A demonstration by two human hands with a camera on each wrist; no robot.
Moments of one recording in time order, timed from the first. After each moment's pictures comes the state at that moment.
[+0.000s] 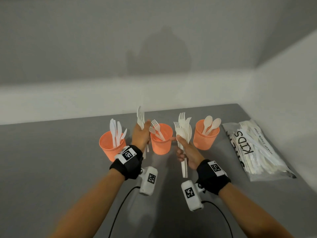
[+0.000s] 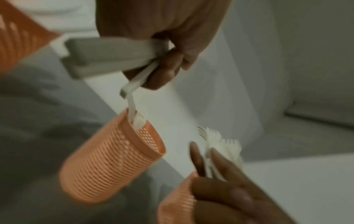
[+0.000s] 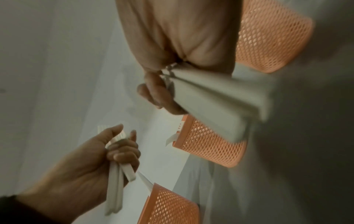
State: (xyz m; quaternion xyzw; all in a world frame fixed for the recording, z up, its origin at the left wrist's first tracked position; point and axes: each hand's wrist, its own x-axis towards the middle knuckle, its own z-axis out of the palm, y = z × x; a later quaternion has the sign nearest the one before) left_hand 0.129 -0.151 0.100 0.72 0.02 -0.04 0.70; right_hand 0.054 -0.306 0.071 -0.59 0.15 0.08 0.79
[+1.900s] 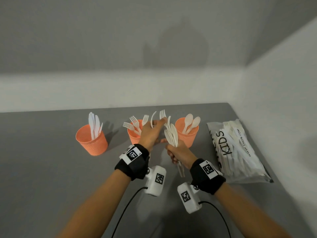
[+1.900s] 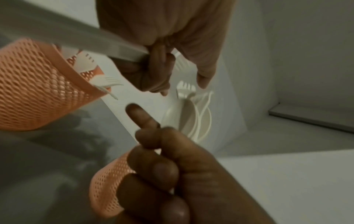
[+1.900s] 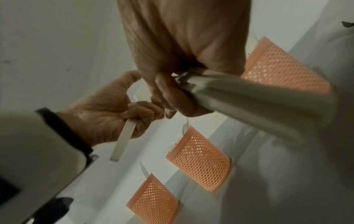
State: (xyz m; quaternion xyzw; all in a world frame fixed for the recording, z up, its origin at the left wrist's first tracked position) left_hand 0.071 -0.264 0.135 0.68 0.01 -0.14 0.72; right_hand 0.033 -0.375 0.077 -0.72 0.08 0.13 0.68
